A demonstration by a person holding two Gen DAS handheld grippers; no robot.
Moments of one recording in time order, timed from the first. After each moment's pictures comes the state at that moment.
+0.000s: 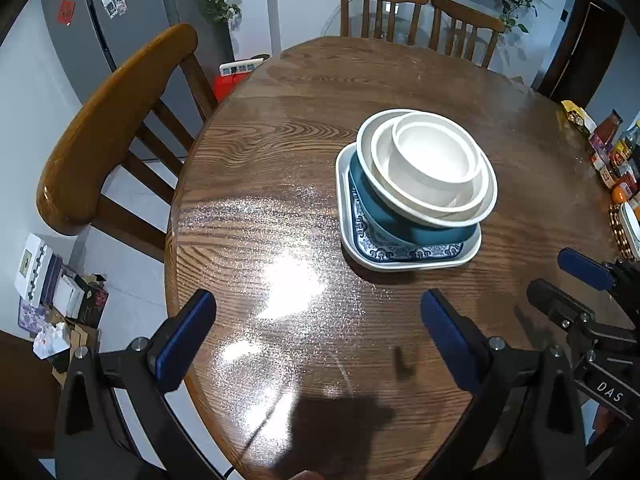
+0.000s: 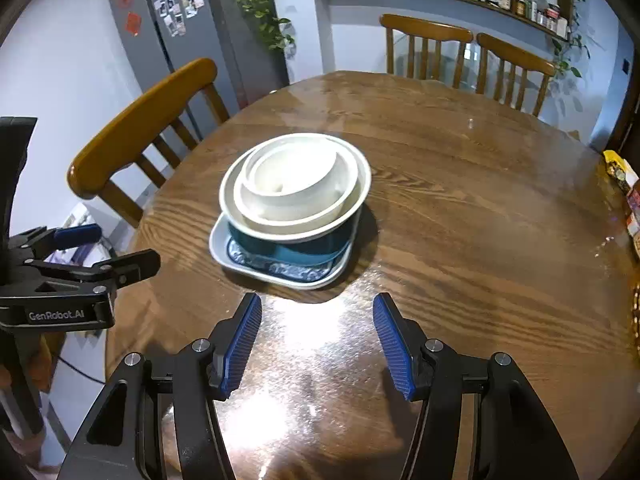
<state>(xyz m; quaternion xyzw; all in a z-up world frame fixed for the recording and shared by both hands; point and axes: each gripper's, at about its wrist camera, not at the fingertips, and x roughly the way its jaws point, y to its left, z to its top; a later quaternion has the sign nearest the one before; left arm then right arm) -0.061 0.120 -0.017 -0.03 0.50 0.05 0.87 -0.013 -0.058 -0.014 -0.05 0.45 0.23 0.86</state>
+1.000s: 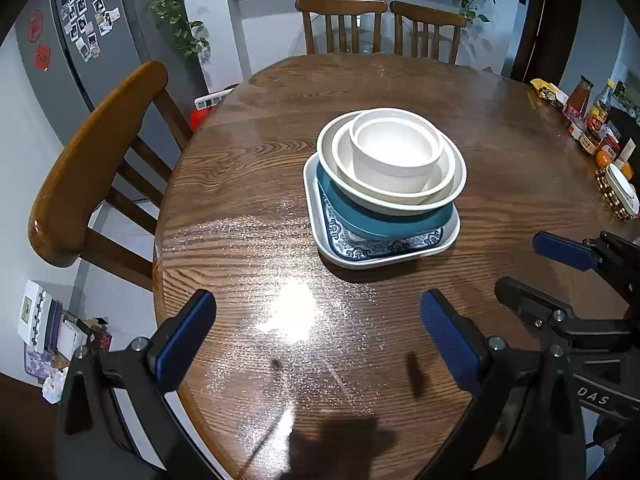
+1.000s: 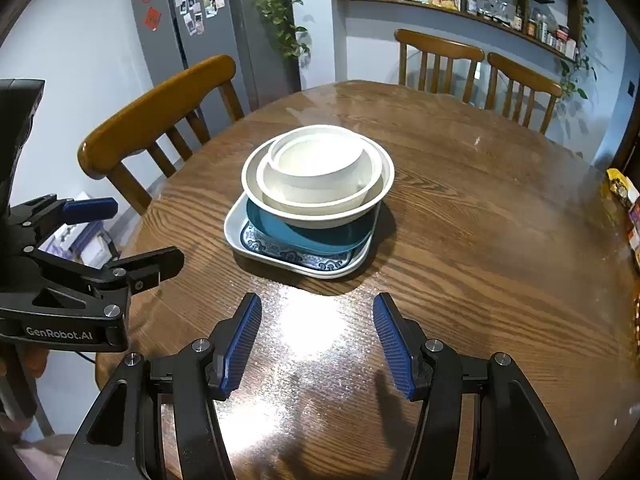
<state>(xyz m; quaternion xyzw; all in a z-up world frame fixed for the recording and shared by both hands) -0.074 0.099 -0.026 0.03 0.46 0.01 0.89 -0.036 -0.048 -0.025 -0.07 0.42 0.23 0.87</state>
